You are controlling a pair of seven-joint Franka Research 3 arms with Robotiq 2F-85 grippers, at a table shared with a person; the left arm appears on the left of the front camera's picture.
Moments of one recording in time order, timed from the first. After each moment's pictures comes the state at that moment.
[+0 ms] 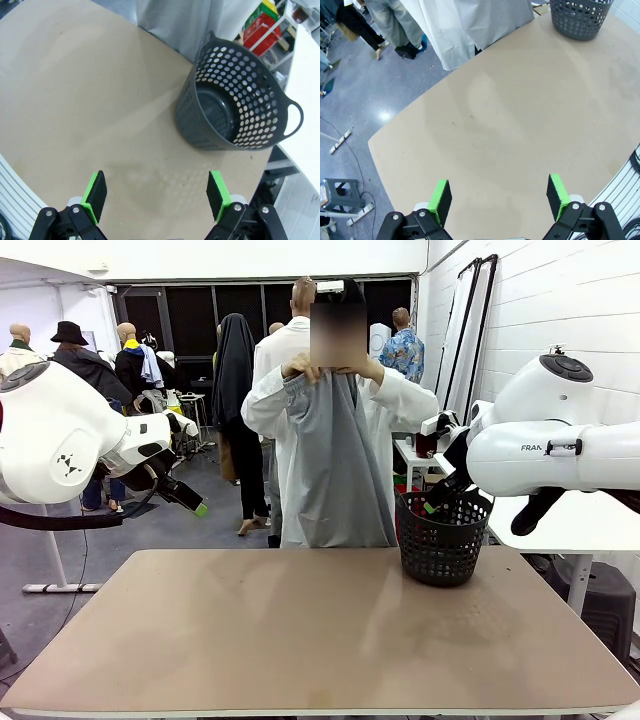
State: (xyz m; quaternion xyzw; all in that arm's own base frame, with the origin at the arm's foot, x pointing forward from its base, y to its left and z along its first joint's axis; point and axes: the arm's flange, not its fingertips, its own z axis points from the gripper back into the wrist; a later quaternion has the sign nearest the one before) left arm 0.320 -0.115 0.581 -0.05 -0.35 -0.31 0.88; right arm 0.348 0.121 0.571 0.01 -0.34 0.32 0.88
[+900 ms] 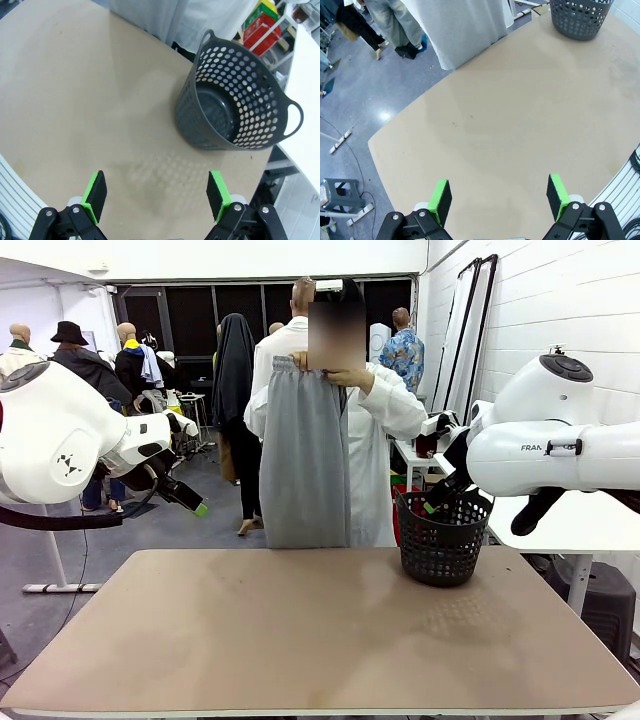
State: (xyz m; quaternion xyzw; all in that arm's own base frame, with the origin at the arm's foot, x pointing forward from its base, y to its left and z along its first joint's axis) left arm 0.320 -0.115 0.581 -0.05 -0.35 -0.31 0.88; right arm 0.348 0.121 0.571 0.01 -0.34 0.32 0.88
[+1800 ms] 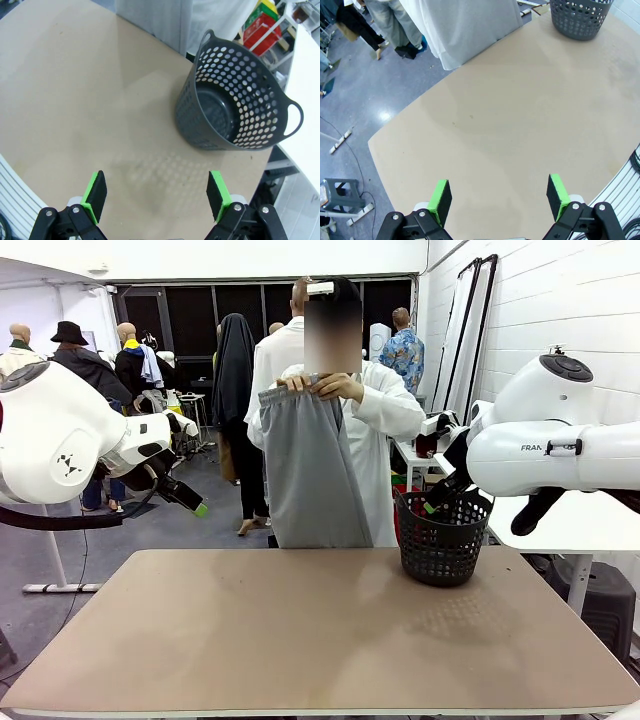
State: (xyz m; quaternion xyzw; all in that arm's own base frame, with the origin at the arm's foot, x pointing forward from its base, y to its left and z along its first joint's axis) left arm 0.320 -0.115 0.581 -0.05 -0.35 -0.31 0.88; right arm 0.348 0.121 0.571 0.01 -0.34 0.32 0.88
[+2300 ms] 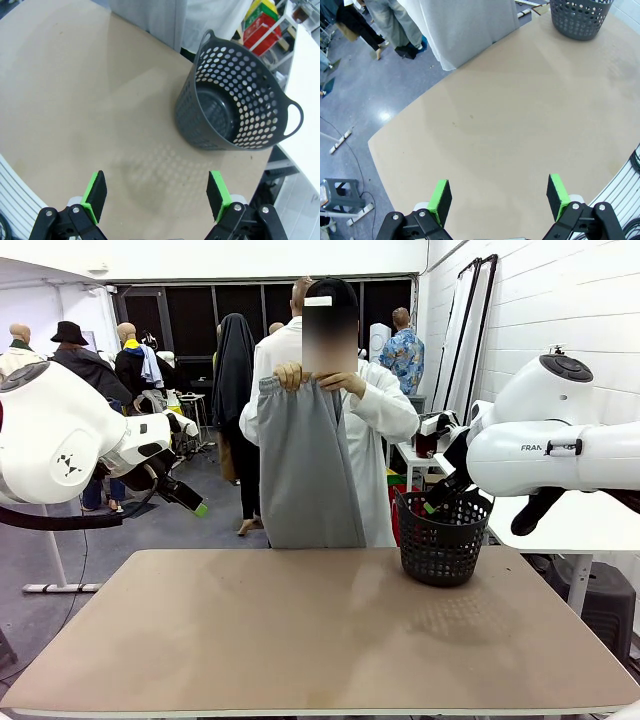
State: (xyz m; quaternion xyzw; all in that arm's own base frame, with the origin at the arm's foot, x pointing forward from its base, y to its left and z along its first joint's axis) left arm 0.320 -0.115 0.581 -0.05 -0.35 -0.31 0.88; right arm 0.348 0.121 0.571 0.01 -0.34 0.32 0.88
